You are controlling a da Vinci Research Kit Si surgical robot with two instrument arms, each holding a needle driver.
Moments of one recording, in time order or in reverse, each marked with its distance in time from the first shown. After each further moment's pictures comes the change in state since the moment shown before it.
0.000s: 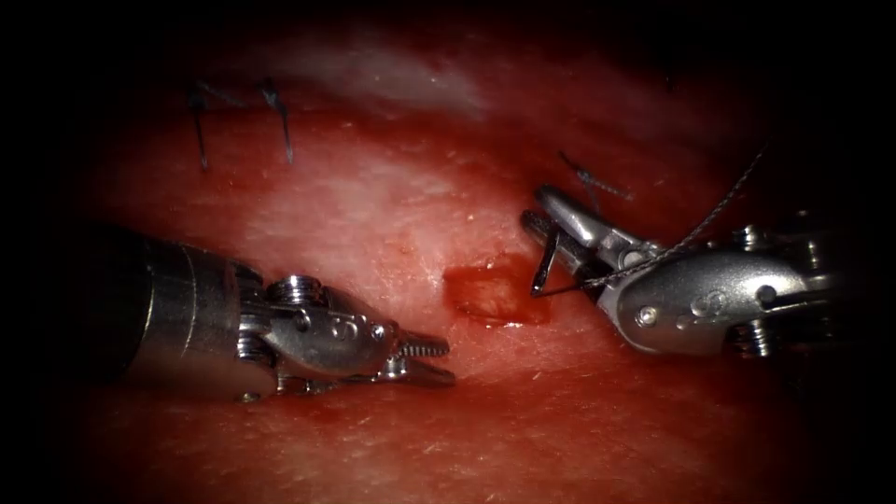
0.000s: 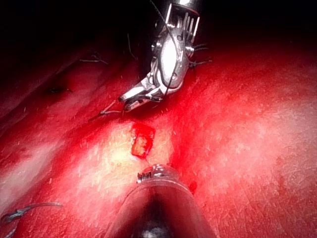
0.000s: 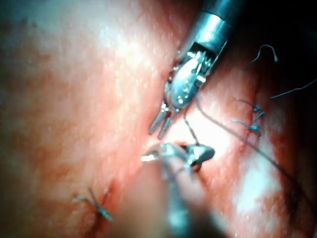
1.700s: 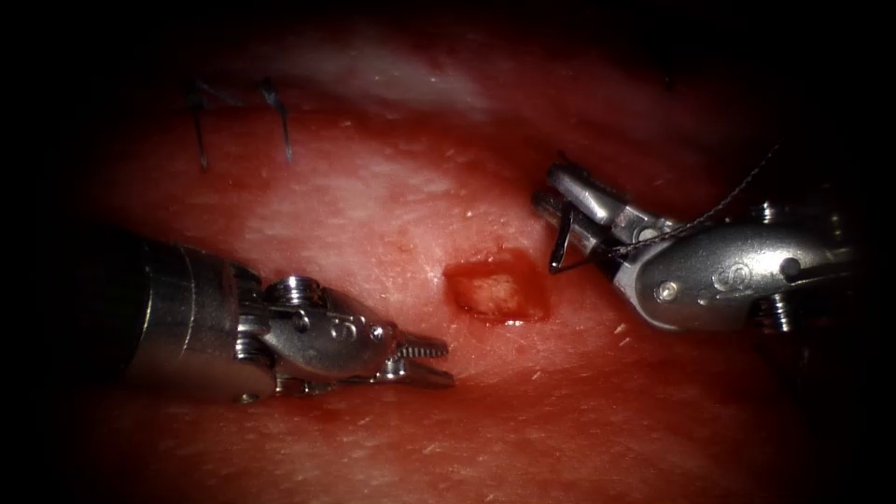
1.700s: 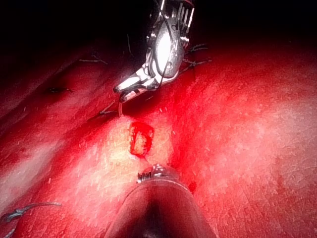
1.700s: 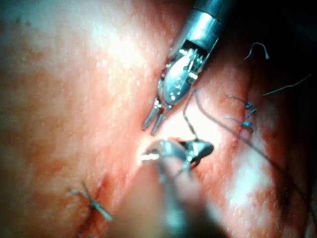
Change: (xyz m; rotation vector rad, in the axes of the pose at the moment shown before) right arm 0.000 0.002 0.000 0.032 0.023 0.032; left arm 0.000 0.000 0.000 -0.001 -0.006 0.002
